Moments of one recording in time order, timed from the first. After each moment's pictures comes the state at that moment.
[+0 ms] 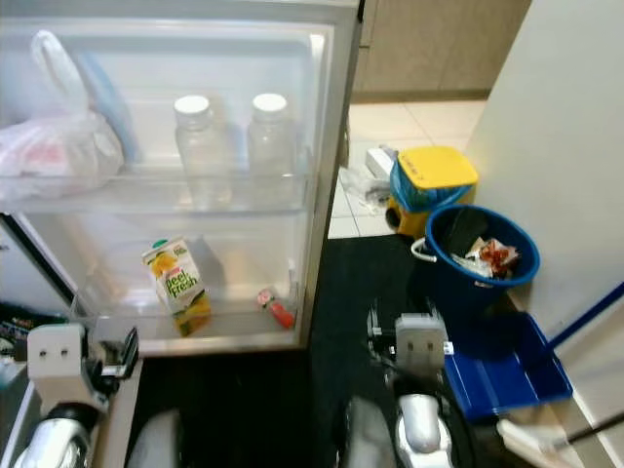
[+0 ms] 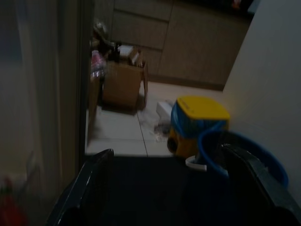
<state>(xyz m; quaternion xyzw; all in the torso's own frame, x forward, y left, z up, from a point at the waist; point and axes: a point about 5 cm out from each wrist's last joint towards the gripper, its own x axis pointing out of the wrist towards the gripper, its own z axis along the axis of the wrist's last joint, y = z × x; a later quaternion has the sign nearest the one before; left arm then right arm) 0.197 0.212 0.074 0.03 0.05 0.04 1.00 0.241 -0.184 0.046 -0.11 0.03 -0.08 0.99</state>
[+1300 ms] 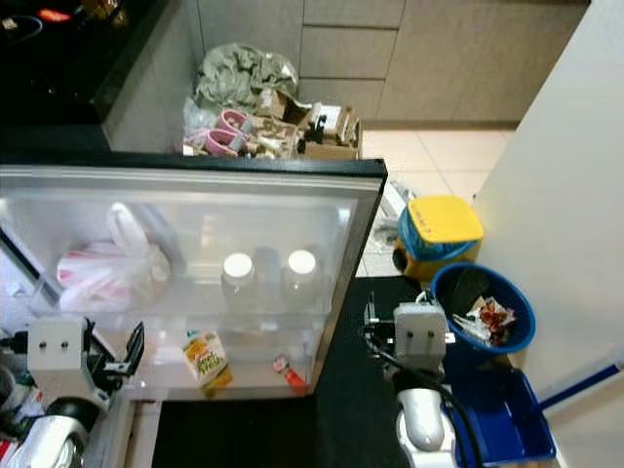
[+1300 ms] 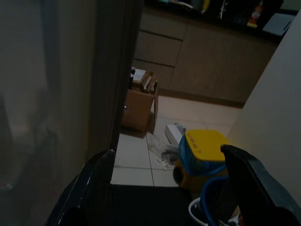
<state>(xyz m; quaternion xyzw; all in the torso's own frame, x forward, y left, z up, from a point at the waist) 0.194 0.207 0.089 0.03 0.06 0.02 1.00 0.234 -0.177 0.067 -0.11 0.04 -0.06 0.99</state>
